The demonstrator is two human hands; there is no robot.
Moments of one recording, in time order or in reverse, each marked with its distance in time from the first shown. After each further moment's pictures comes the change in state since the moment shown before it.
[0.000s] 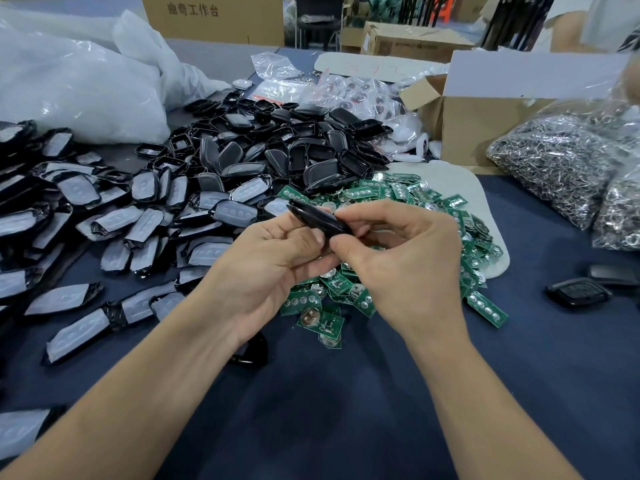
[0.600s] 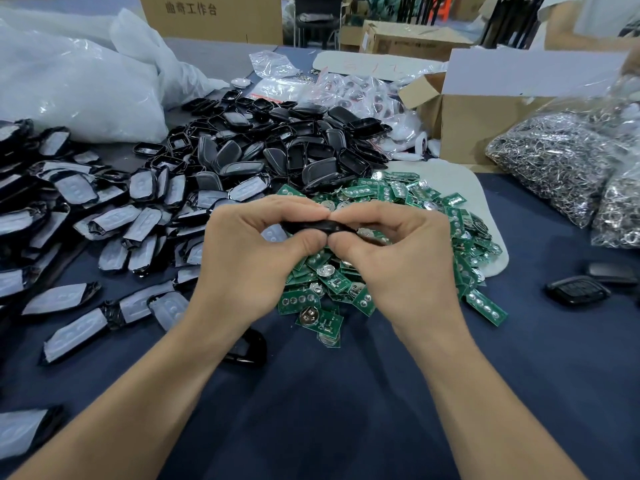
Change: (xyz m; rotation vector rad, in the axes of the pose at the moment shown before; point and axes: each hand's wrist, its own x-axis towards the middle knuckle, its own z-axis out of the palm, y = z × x) left_hand -0.009 0.011 0.001 0.681 0.239 0.551; right_hand 0.000 -0.001 0.002 0.059 -0.025 0.058
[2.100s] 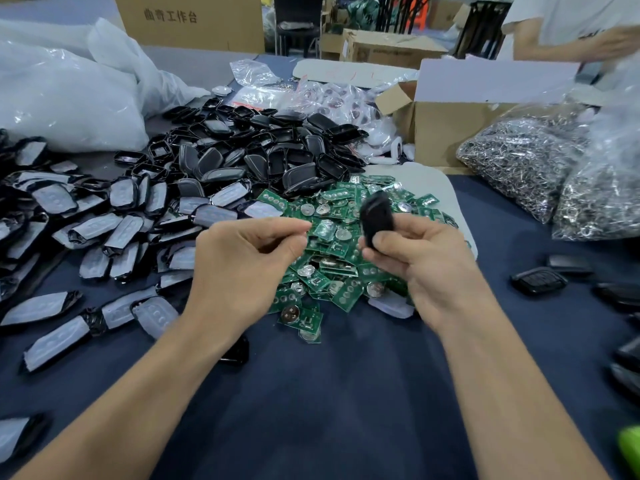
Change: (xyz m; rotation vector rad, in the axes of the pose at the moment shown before) left_hand -0.013 -0.006 0.009 0.178 0.055 -0.120; right_hand 0.009 0.017 -0.053 0.355 0.048 0.479
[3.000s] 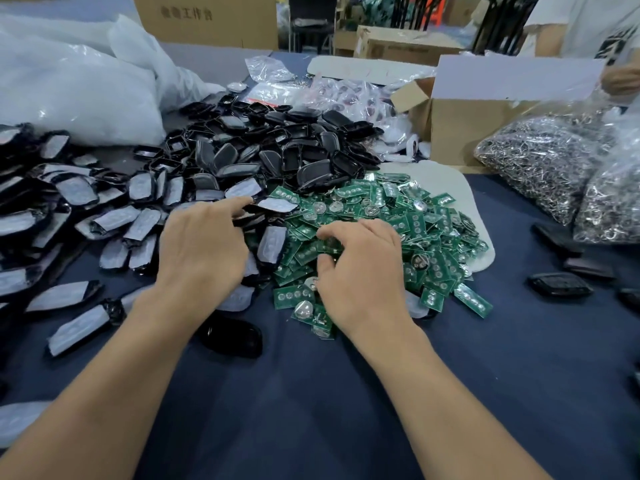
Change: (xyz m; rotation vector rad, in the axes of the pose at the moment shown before) left_hand 0.034 -0.025 -0.038 0.907 0.015 -0.070; right_hand -0.010 0.041 0.064 -1.141 0.076 -0.530
